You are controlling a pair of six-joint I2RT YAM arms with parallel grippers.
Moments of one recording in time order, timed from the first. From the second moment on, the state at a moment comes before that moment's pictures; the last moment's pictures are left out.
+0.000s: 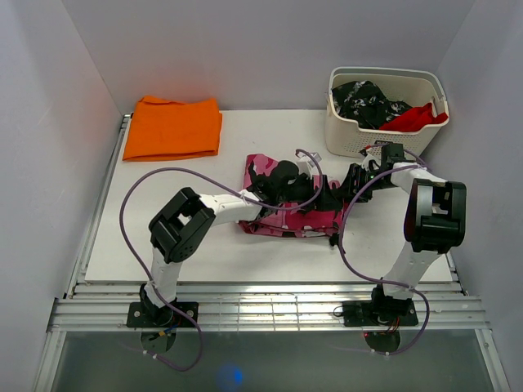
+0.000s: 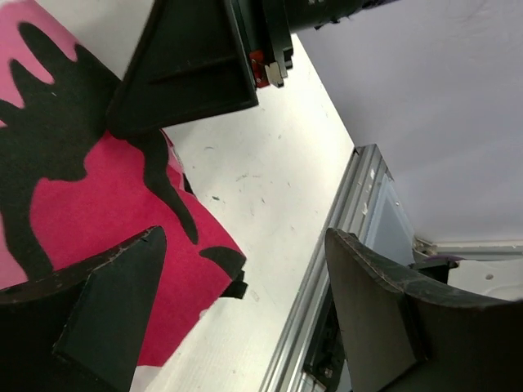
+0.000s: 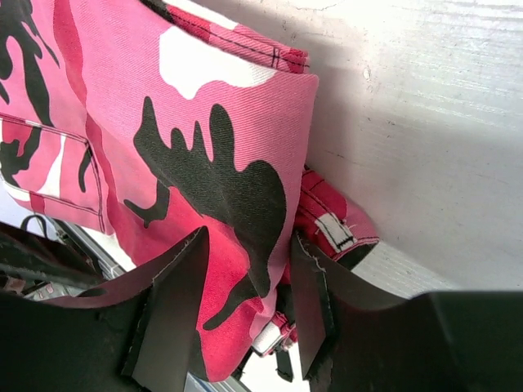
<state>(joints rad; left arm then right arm) -0.88 2.01 1.30 0.39 0.43 -0.73 -0.08 1.82 1.13 -0.53 -0.73 0.10</state>
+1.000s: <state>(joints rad) -0.53 1.51 1.18 -0.19 0.17 -0.14 -0.05 1.81 1.22 -0.62 -0.88 0.06</state>
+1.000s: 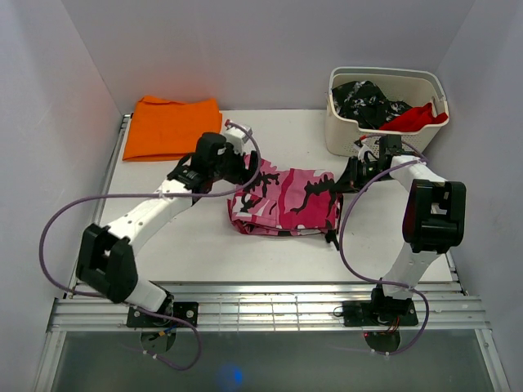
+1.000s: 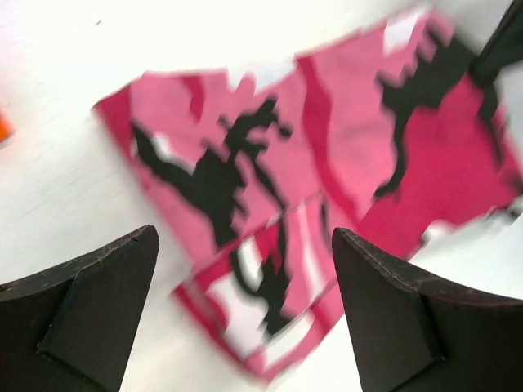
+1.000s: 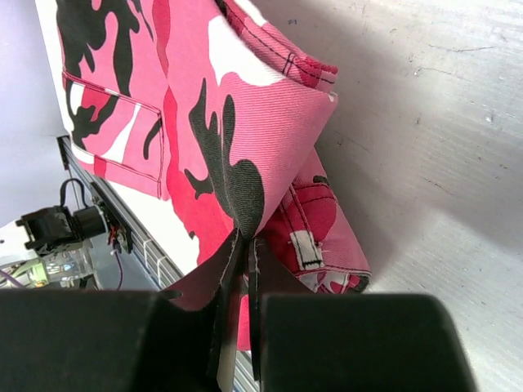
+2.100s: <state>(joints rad) -0.53 1.14 0.72 -0.32 -0.01 0.29 -0.01 1.87 1.24 -0.67 -0.77 0.05</state>
